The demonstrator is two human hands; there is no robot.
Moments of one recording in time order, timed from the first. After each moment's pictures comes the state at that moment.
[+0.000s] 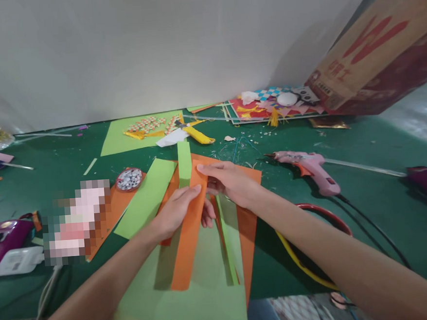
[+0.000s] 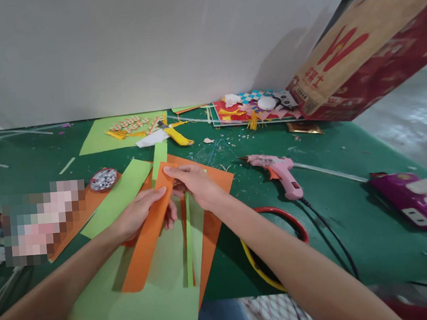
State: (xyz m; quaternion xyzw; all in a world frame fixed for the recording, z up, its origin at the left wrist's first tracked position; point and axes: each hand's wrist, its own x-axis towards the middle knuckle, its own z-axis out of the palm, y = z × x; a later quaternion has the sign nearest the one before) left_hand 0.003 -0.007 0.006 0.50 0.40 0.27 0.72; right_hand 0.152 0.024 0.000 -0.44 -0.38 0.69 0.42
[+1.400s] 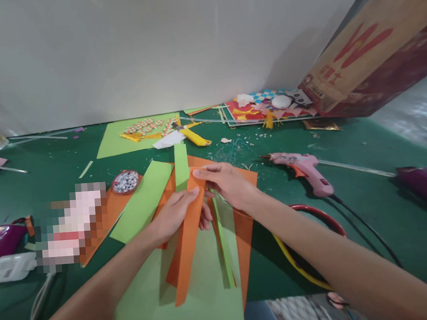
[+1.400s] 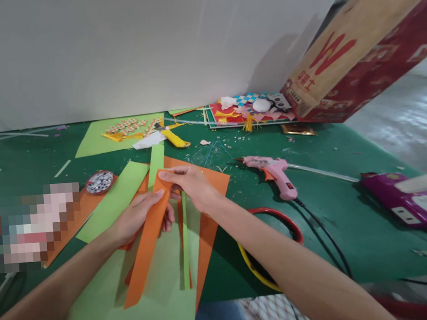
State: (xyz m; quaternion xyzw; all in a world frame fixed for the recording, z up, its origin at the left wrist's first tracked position) left_hand 0.005 -0.007 0.006 0.48 0.42 0.27 0.72; right_hand 0.154 0.023 -0.001 -0.41 -0.39 0.69 0.45
